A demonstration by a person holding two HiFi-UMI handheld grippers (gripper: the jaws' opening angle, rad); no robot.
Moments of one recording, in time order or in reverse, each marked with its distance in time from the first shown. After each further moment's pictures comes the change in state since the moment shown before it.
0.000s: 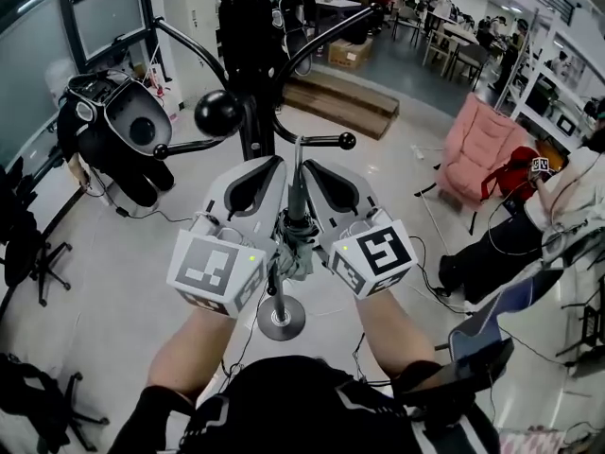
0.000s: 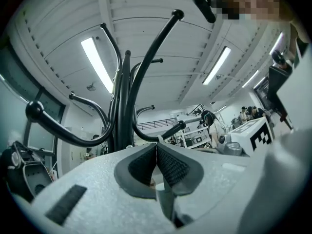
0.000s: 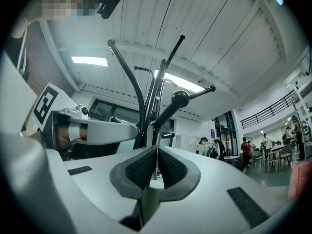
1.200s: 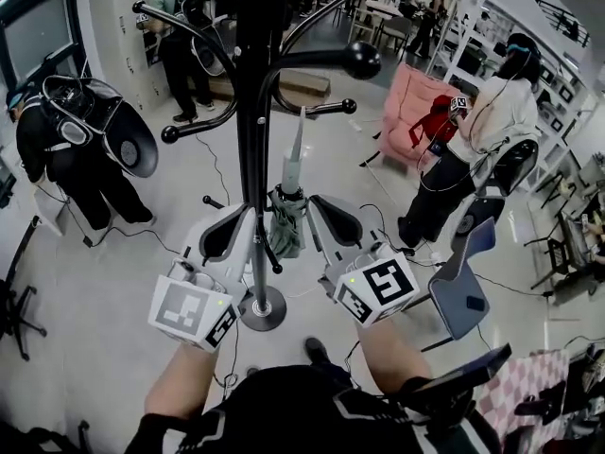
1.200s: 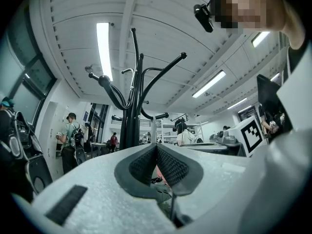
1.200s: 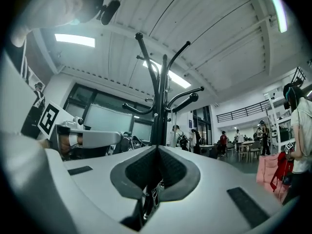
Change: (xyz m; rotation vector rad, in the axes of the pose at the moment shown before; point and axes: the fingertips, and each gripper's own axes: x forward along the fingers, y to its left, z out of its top) left arm -0.110 -0.021 -0.039 -0.210 -0.012 -0.219; right arm -0.094 0.069 -0.018 -0.011 0.147 -0.255
